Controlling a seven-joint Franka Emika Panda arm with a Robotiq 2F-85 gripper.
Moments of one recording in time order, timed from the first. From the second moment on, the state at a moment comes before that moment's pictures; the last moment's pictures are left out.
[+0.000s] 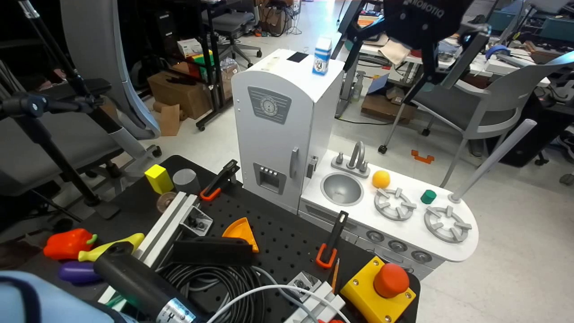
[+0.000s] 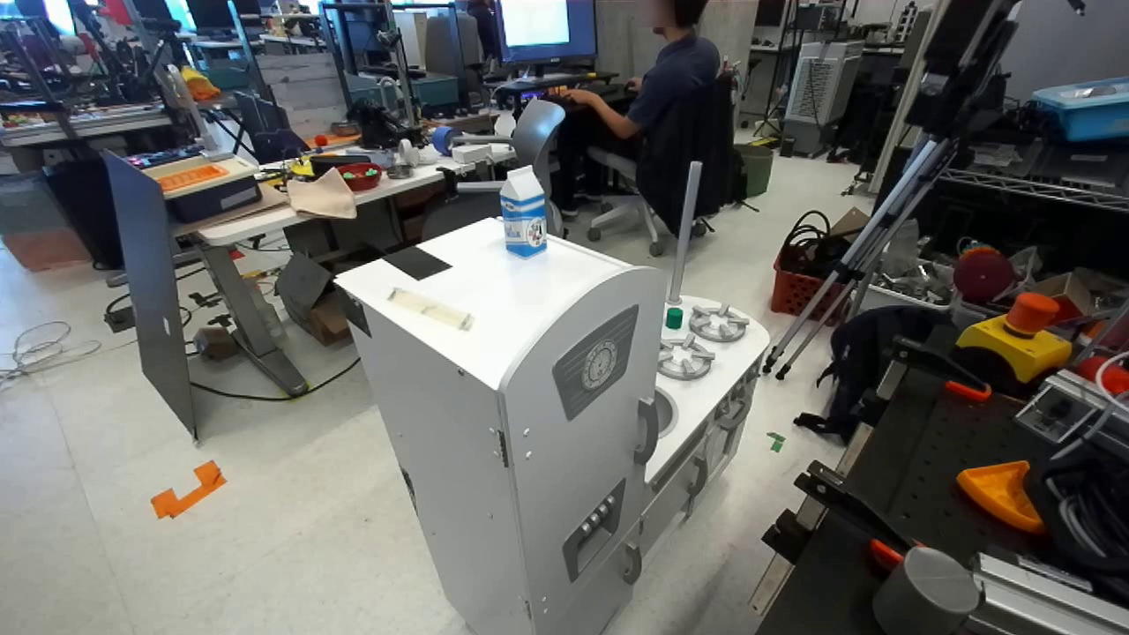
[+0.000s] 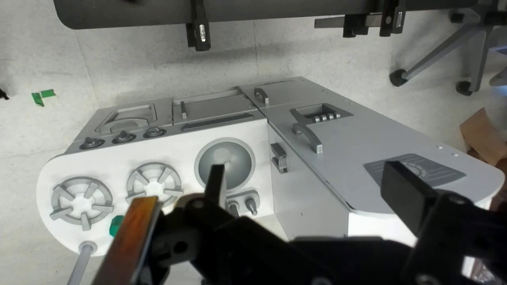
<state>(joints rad) 0.02 -0.29 -0.33 -2.51 0.16 2.21 -0.40</state>
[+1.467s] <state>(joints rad) 0.05 0.36 -0.03 -2.15 -0.10 2.67 -0.09</state>
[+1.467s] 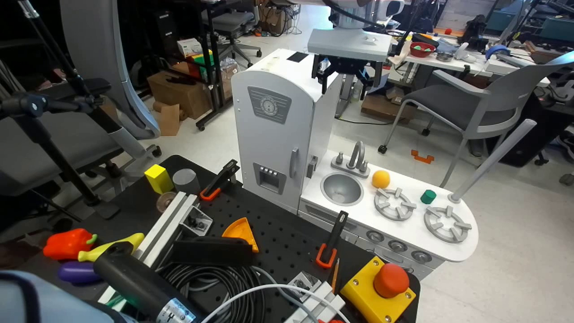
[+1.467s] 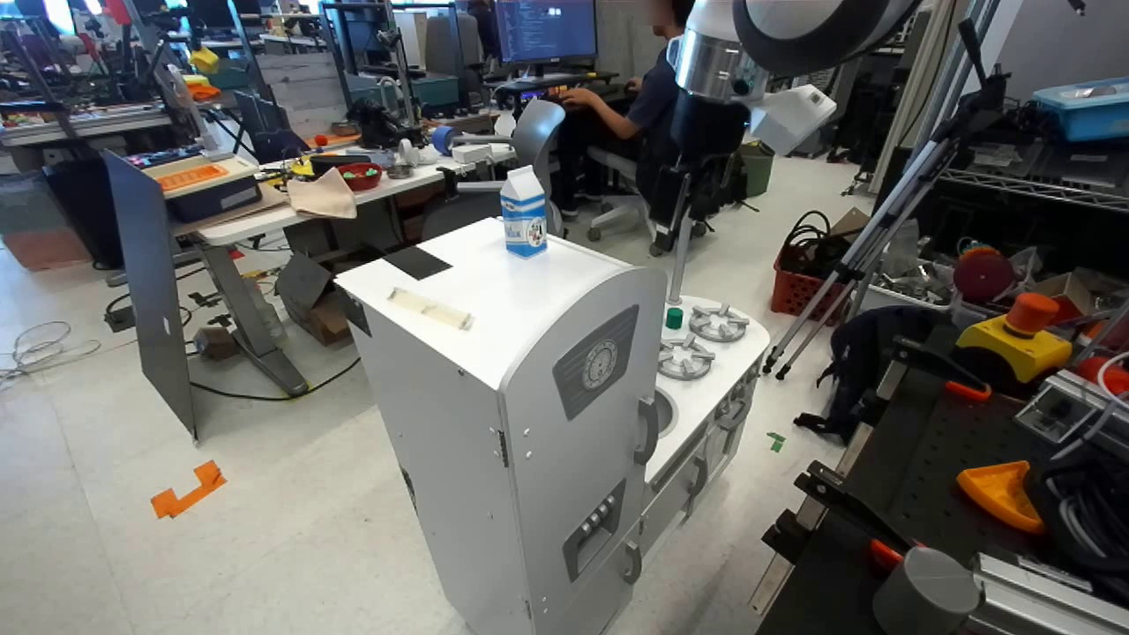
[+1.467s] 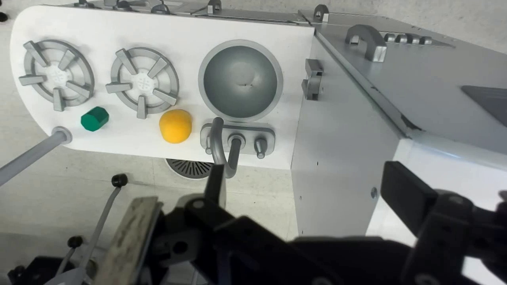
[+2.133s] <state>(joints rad) 0.08 0.38 -0.03 -2.10 -0.21 2.67 -0.05</state>
